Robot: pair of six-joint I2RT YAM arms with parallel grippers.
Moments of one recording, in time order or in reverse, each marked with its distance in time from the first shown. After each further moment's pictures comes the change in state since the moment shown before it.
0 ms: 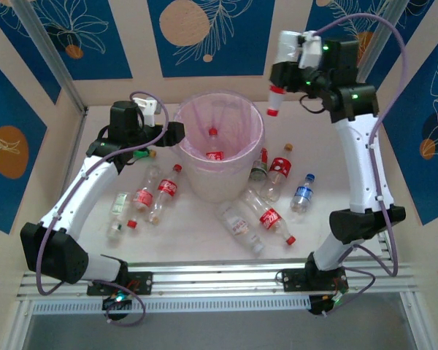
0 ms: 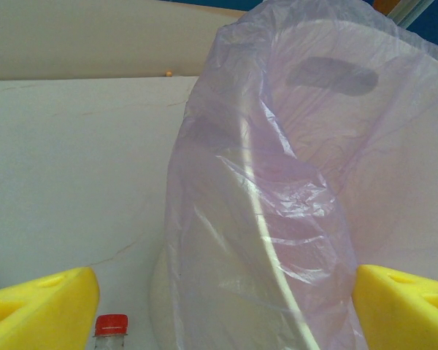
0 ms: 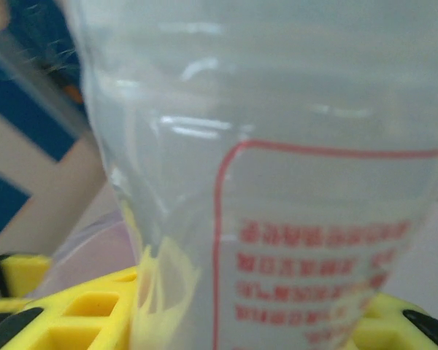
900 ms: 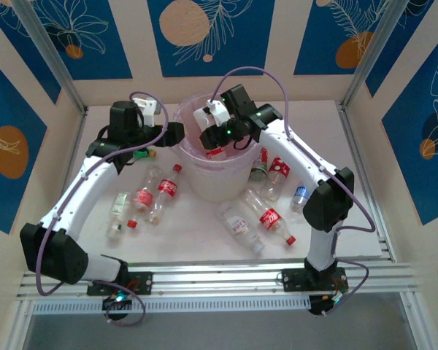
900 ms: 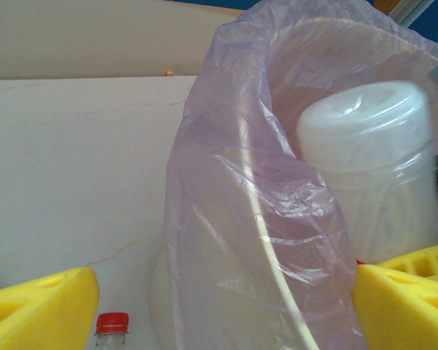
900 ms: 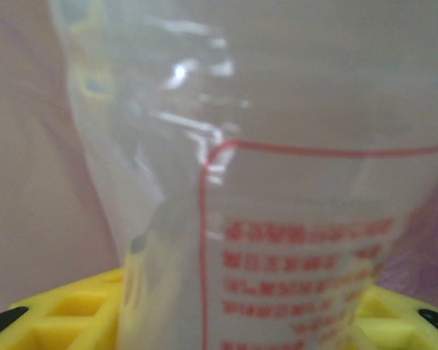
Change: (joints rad) left arm 0.000 -0.005 0.000 -0.004 0.000 0.001; right arm 0.389 0.211 -0.322 0.038 0.072 -0.163
